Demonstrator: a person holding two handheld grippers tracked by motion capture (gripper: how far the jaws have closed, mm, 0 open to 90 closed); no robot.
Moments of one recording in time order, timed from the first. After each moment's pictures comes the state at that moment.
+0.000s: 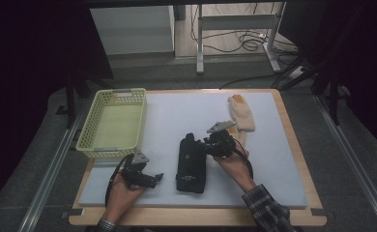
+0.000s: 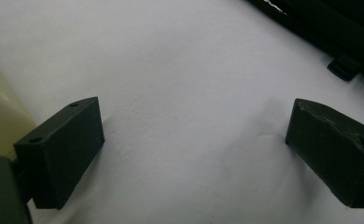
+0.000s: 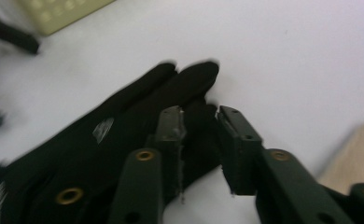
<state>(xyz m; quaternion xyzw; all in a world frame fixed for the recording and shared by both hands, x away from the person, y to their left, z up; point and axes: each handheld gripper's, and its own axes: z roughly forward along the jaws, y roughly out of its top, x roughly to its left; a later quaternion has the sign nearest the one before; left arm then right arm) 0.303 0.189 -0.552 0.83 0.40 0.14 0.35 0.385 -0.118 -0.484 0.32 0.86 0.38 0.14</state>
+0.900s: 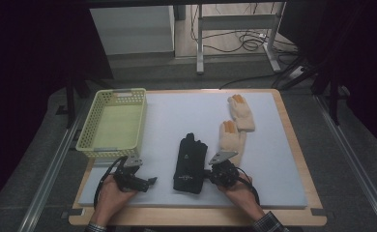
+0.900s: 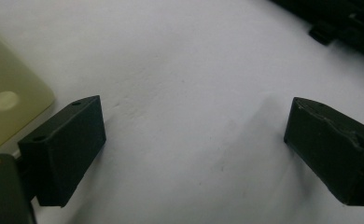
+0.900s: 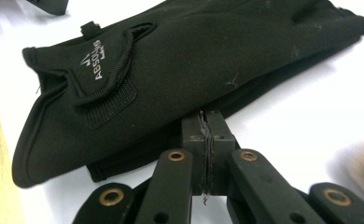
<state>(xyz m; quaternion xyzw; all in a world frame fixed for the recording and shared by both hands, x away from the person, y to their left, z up) 0.293 0.212 -0.552 0.85 0.37 0.13 0.35 0.318 -0.129 -0.529 0.28 0.89 0.37 0.08</state>
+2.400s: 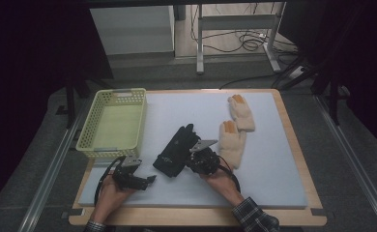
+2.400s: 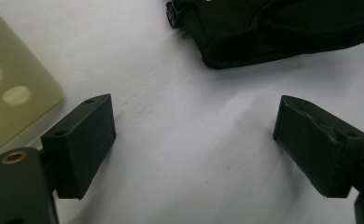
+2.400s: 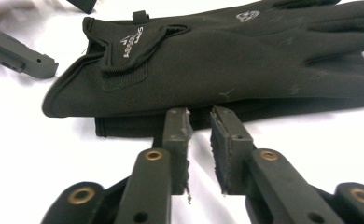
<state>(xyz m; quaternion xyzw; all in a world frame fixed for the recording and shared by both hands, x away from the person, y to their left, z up) 0.294 0.214 -0.553 0.84 0.38 0.13 0.36 0.348 -0.075 -0.520 0.27 0.88 0.37 0.10</state>
